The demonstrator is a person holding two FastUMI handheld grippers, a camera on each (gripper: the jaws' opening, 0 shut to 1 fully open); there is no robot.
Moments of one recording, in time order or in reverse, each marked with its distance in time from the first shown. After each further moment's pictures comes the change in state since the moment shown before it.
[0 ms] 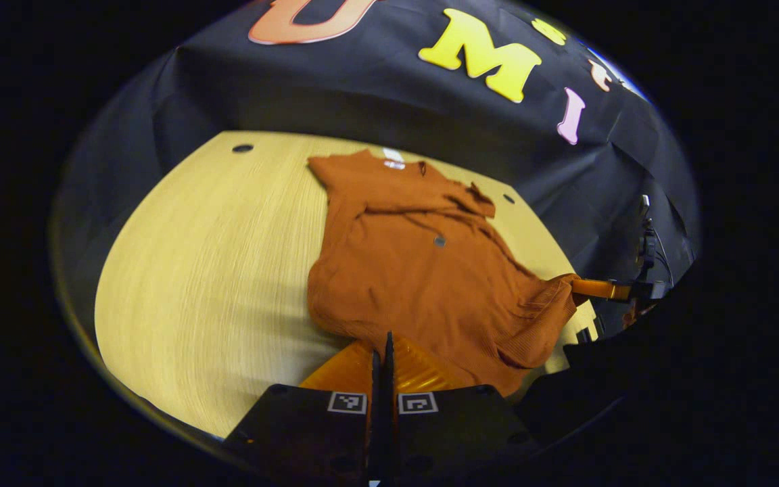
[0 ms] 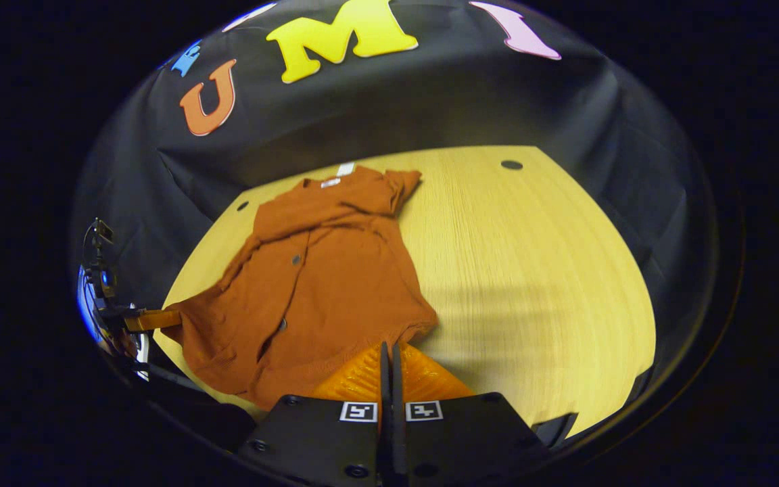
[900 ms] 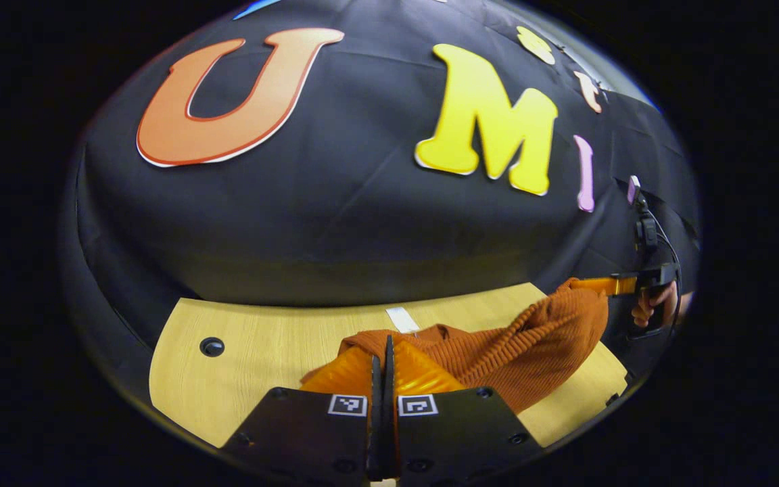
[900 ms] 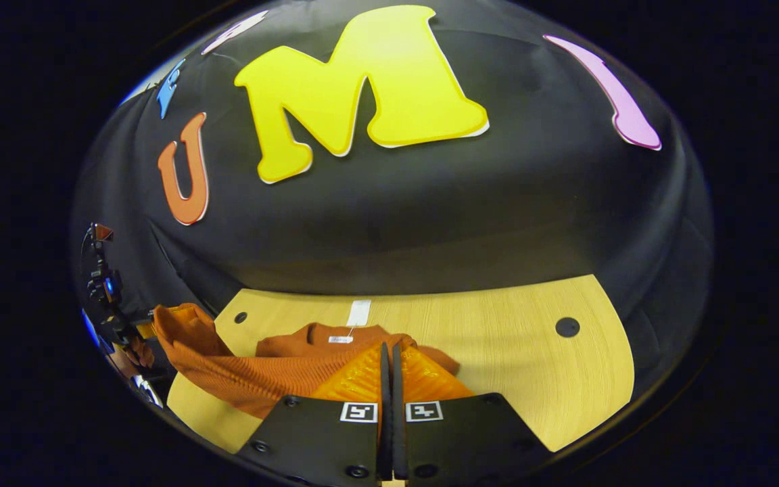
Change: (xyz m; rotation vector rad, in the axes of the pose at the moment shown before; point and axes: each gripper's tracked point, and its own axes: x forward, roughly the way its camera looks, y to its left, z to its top) left arm 0.153 0.052 0.327 0.150 -0.321 0.017; right arm 0.160 0.044 0.312 -0.043 -0.237 0.056
